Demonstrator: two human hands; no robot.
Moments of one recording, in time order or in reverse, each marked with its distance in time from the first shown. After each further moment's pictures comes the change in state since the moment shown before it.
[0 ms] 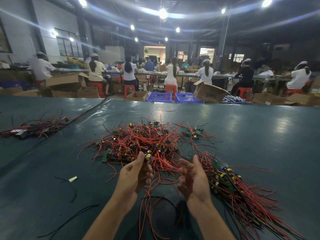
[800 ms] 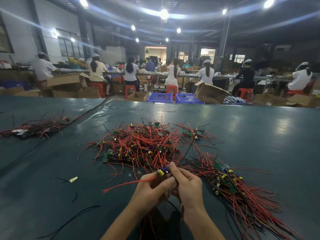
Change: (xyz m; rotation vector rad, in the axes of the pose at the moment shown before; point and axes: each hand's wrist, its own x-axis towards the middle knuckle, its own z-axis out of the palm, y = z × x) left_hand -0.016 -0.017 0.020 0.443 -0.205 0.095; right_hand -0.017 0.010 0.019 -0.226 -0.016 -0.091
